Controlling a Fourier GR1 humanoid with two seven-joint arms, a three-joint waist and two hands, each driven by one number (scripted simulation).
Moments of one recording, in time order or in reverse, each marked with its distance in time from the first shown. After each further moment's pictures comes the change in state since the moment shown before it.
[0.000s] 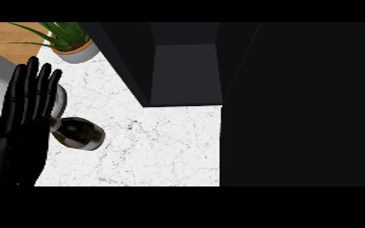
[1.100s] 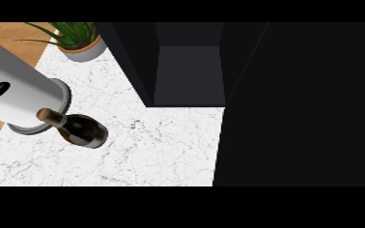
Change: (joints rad) left arm 0.013 0.464 0.322 0.100 1.052 -0.485 0.274; right arm 0.239 0.066 0.275 -0.378 -0.063 -0.008 0.338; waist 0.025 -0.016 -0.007
